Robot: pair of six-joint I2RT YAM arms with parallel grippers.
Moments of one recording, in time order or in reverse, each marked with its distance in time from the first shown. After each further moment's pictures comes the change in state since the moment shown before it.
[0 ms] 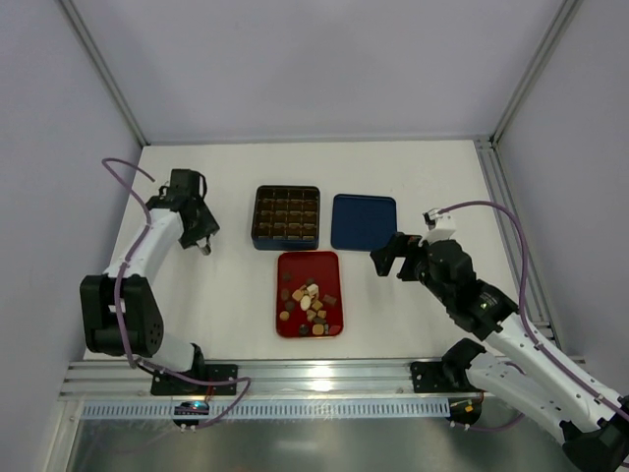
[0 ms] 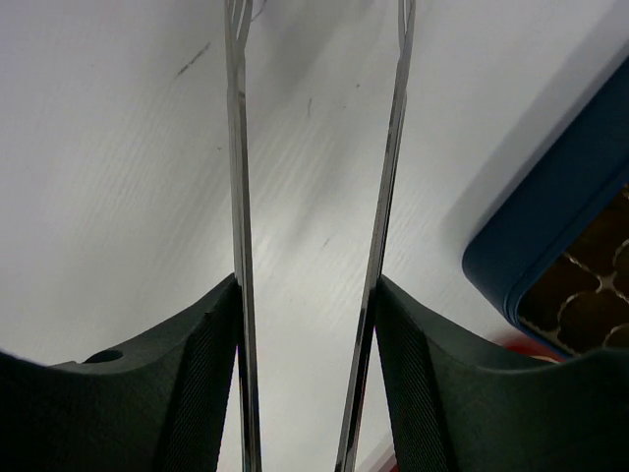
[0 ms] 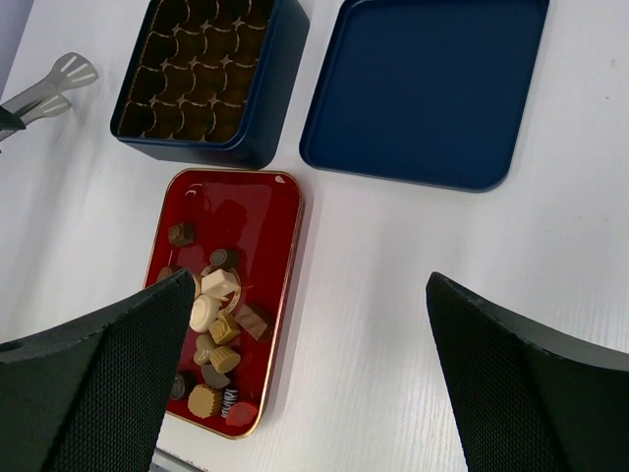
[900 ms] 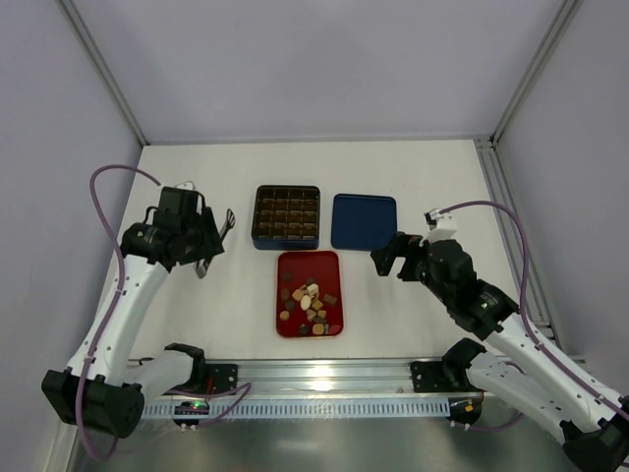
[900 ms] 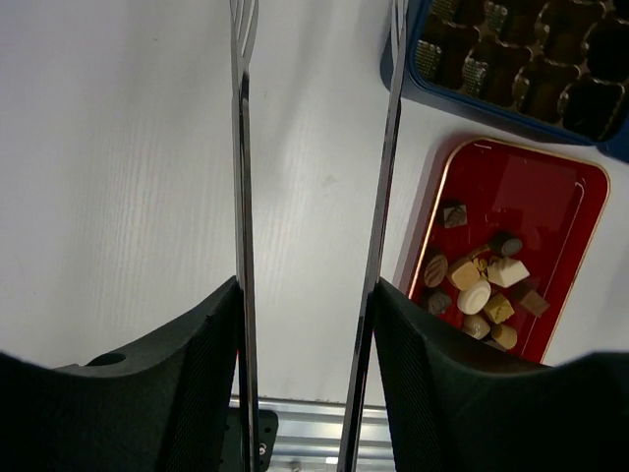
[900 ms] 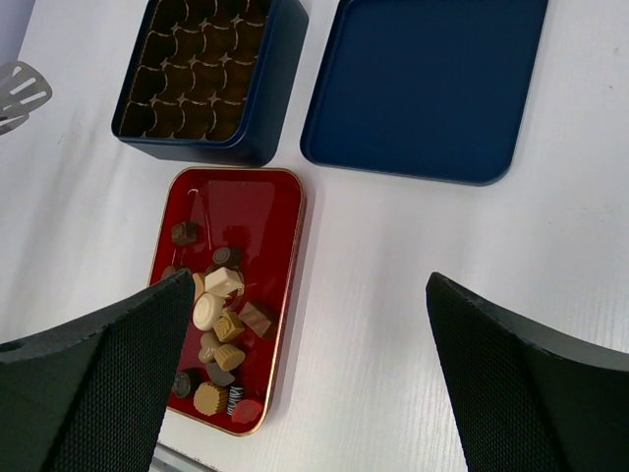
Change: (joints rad) left arm -0.179 -0.423 0.009 -0.292 0.083 0.116; right arm 0.000 -0.005 0.002 -0.011 0.000 0.023
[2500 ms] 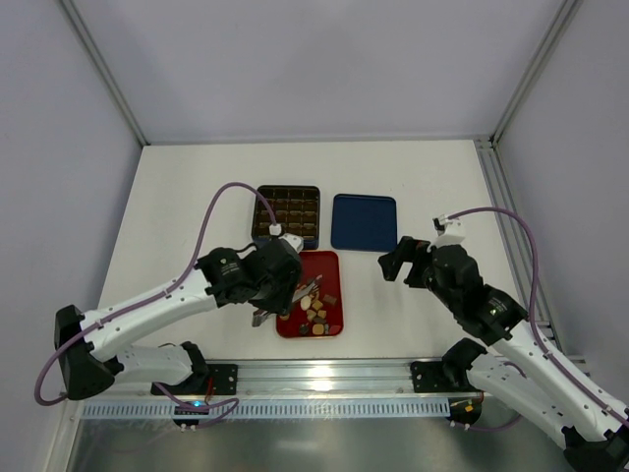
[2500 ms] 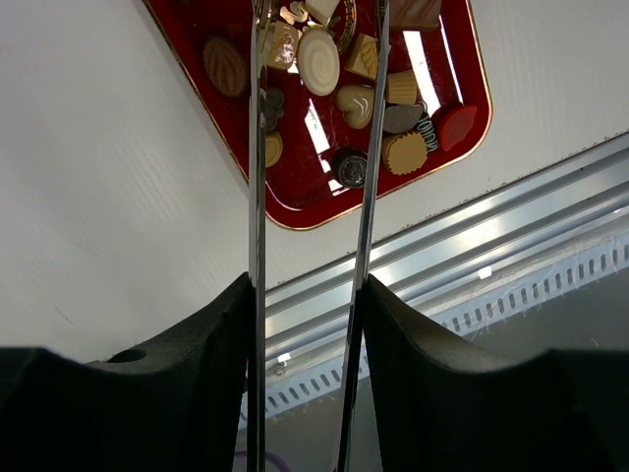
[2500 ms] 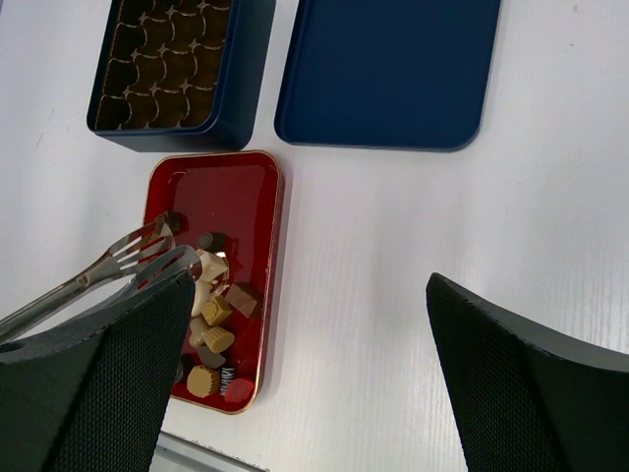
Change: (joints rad) left arm -0.821 0.102 -0.037 -0.031 -0.033 -0.162; right arm 0.000 -0.061 0.013 -0.130 0.035 0.049
